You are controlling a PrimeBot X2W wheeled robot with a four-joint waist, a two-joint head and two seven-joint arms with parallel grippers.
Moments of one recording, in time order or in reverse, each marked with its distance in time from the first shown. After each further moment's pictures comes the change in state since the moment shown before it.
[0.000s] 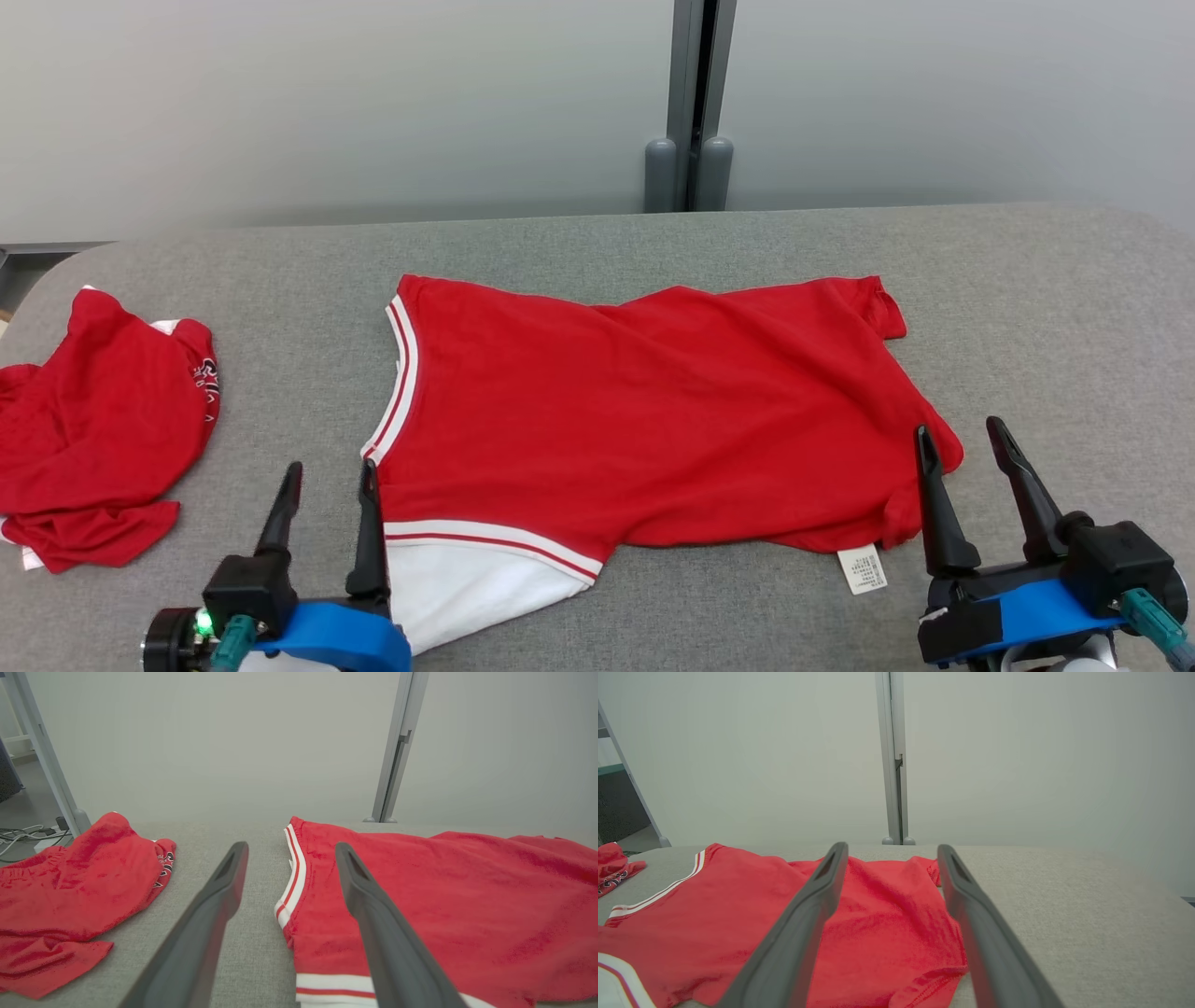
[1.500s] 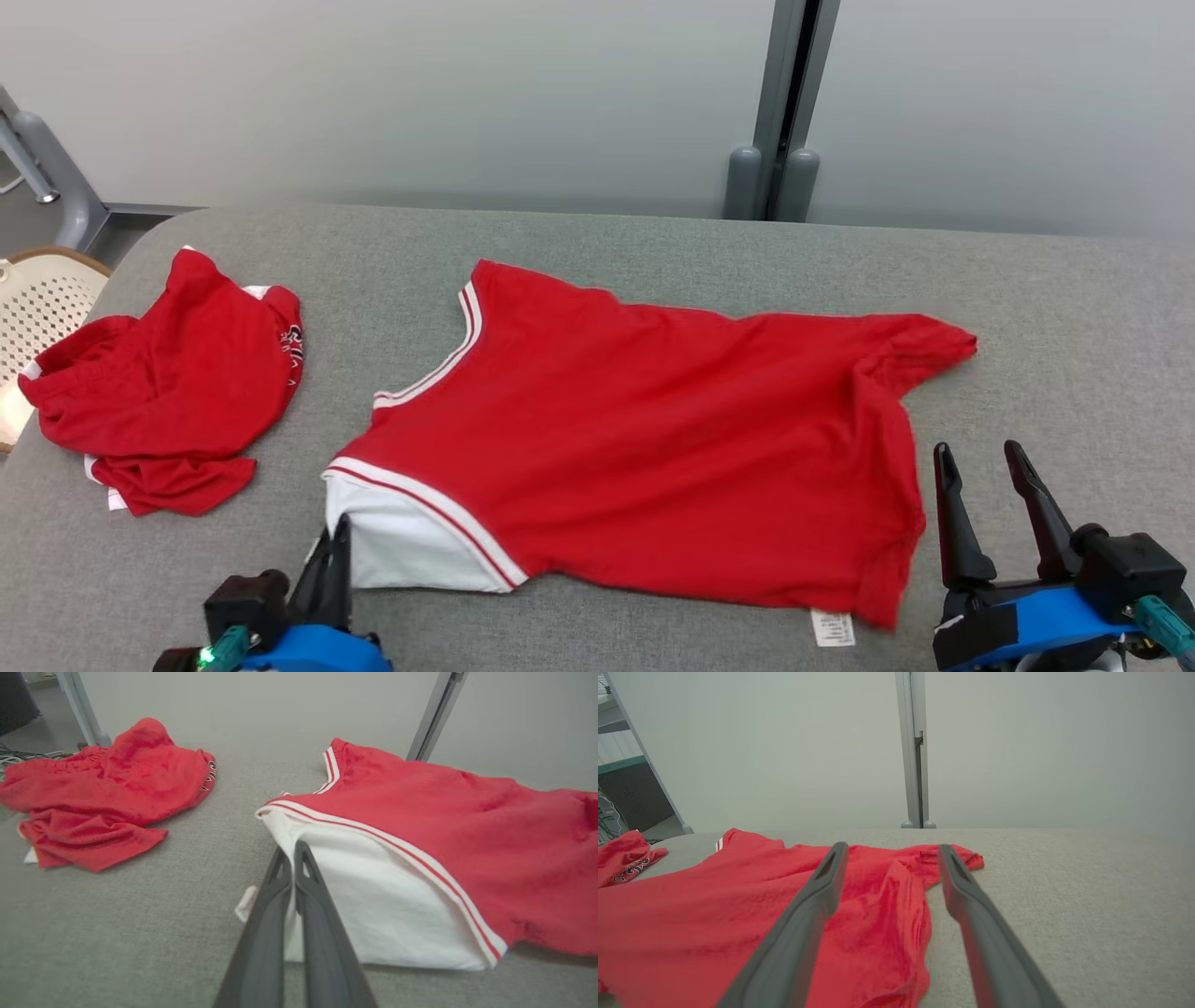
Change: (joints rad) left arm -0.041 0.076 -0.146 0.237 -0.175 0.005 0.006; right arm 0.002 0.005 -0.041 0.071 0.029 0.000 0.000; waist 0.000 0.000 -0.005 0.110
